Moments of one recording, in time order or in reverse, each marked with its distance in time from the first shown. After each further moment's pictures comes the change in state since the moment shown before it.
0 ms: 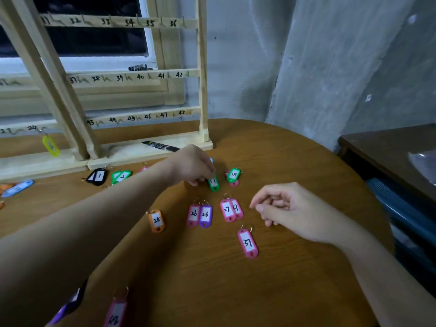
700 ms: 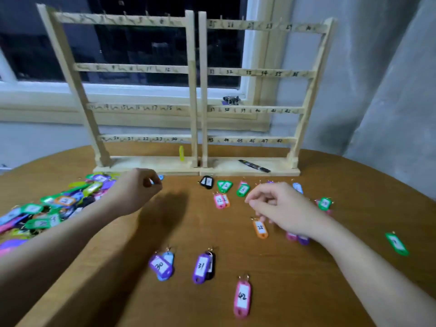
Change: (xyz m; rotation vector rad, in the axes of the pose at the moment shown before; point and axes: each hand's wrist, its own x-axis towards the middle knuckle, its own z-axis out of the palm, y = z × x) left_hand -0.198 -0.207 -0.150 0.254 0.622 -0.156; right_hand 0.087 -0.134 0.117 -0.011 -0.060 -0.210
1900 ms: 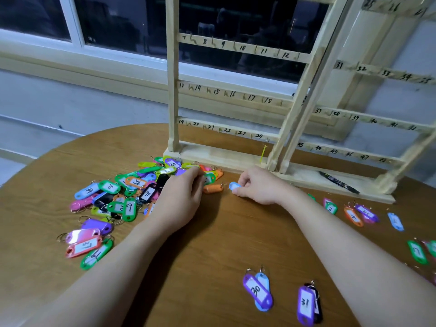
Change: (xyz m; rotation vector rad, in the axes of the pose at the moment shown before) left_hand -0.009 -0.101 0.013 -0.282 0.253 0.076; right_hand 0.185 -0.090 0.149 -0.443 -0.236 0.018
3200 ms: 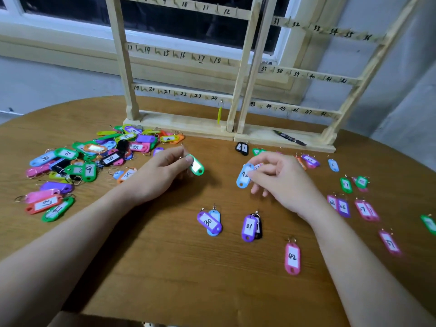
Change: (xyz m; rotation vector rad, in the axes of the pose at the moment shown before) left_hand -0.036 0.046 0.007 -0.446 -0.449 -0.023; right_hand -0.175 0.052 0.004 0.615 0.346 0.007
